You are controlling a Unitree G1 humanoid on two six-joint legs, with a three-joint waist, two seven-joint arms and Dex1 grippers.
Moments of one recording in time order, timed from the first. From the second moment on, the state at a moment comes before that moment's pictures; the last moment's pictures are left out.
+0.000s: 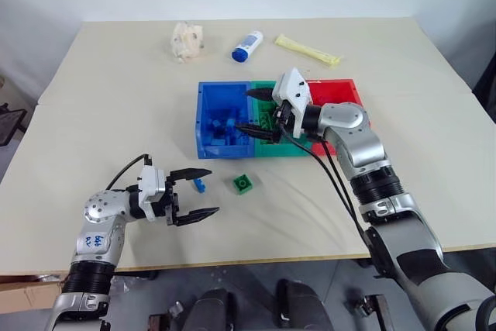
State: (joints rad) left arm -0.27 0.51 0.07 0.20 -0.43 -0.14 -1.25; right arm -0.93 -0.34 0.15 0.45 0.19 0.05 1.02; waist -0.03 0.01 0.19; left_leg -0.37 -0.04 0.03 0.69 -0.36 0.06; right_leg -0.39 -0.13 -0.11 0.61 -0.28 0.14
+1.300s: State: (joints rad) left arm 0.20 0.67 0.32 -0.35 -0.50 0.12 -0.97; right arm -0.38 -0.79 -0.08 0.08 0.56 0.24 1.48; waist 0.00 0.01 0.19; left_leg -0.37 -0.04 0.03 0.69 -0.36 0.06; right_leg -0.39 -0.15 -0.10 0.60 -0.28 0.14
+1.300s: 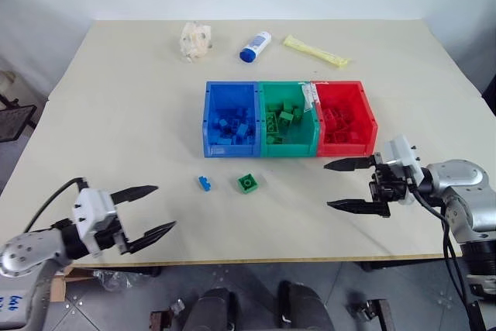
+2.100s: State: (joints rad) left arm -0.34 0.44 -0.24 -0.03 -0.11 0.19 -0.74; right arm -0.10 -0.79 -0.25 -0.20 0.63 0.27 1.30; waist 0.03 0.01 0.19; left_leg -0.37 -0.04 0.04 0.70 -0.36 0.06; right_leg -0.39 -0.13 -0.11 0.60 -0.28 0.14
